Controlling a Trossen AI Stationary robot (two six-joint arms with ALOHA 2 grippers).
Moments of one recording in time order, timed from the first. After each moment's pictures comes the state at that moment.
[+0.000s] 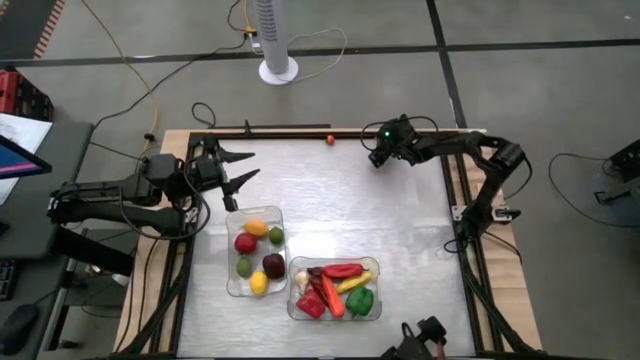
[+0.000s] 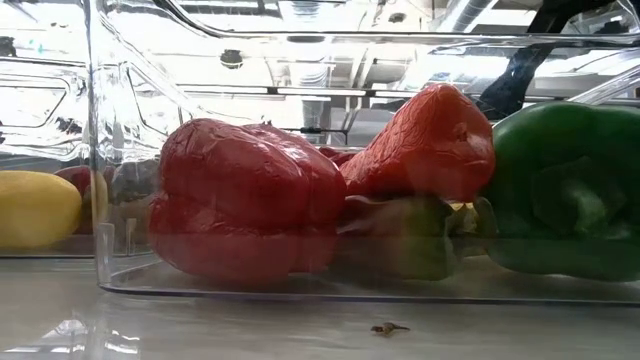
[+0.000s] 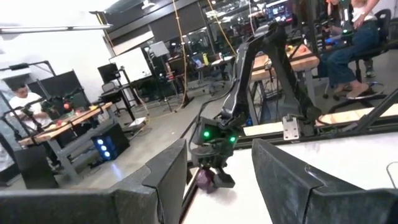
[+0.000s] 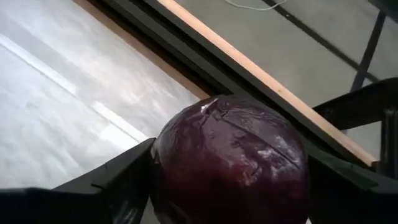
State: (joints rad) left arm 0.07 0.68 0.73 0.00 -0.28 0.33; right arm -0.80 1.76 0.79 0.11 0.29 -0.05
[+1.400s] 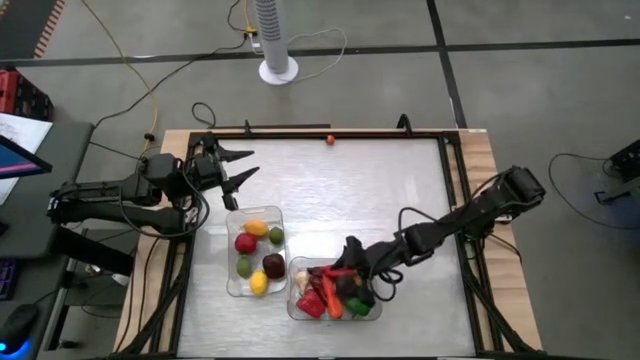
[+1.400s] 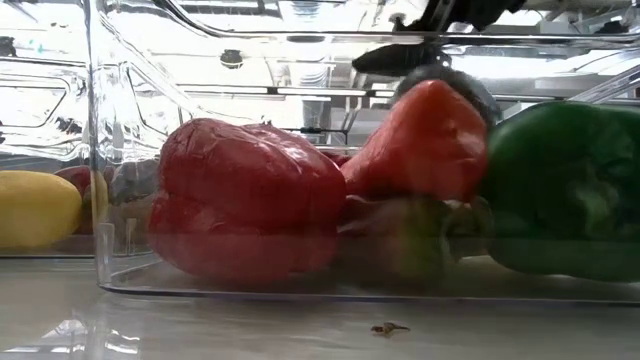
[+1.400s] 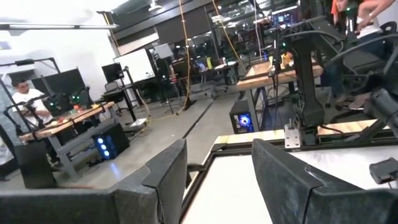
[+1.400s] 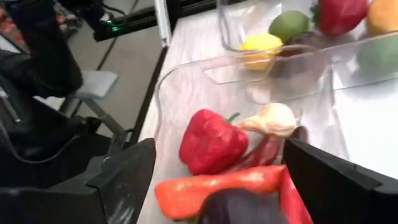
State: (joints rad) left arm 0.07 0.68 0.73 0.03 -0.29 0.29; right arm 0.40 1.59 0.95 0.15 0.05 0.43
